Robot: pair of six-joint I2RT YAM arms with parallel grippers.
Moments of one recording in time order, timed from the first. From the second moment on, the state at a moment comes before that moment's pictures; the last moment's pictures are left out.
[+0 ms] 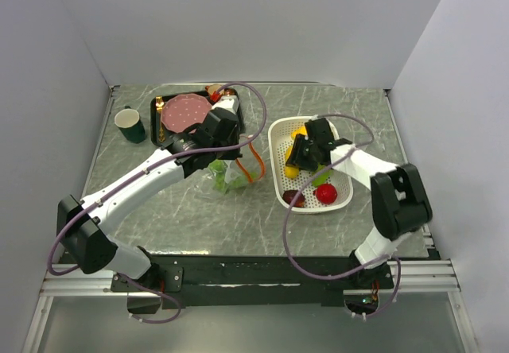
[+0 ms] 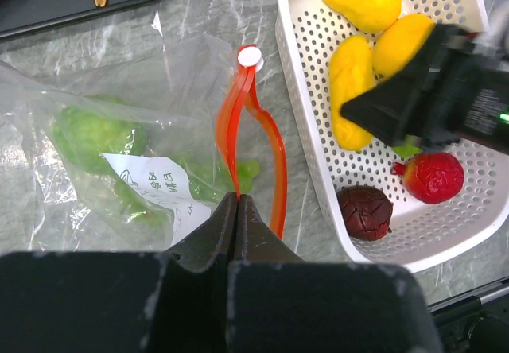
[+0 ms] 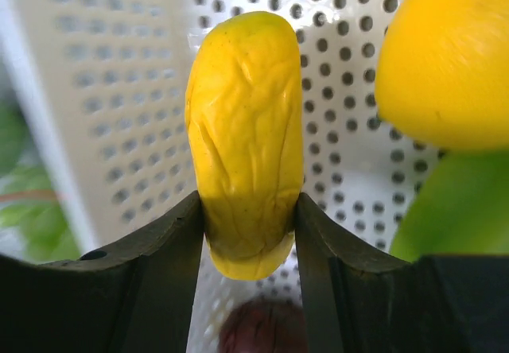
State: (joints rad) left arm -0.76 1.44 1.36 -0.59 -0.27 -0.57; right arm 0.34 1.65 1.02 -0.30 -0.09 0.58
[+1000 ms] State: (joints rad) left arm -0.76 1.53 1.36 -0.59 -0.26 -0.57; right arm 0.59 1.58 1.08 -0.26 -0.40 0.55
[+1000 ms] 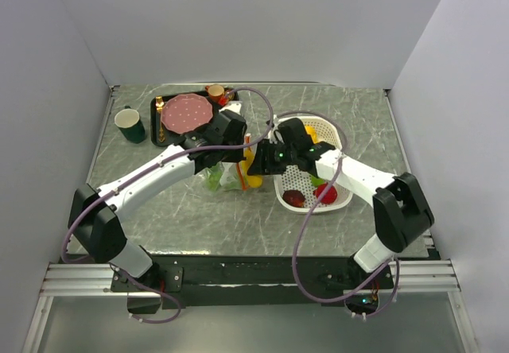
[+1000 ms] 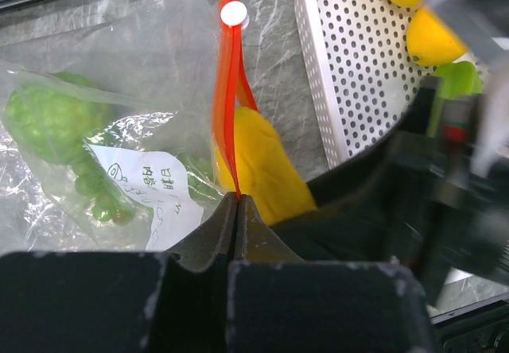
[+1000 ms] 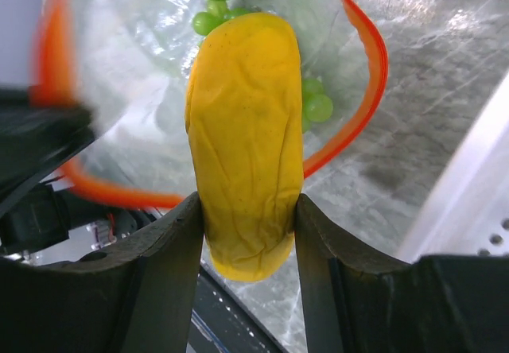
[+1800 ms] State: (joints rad) left arm -0.75 1.45 1.33 -0.59 -0.23 -0.57; right arm 0.58 1.65 1.15 -0.23 -0.27 0.63
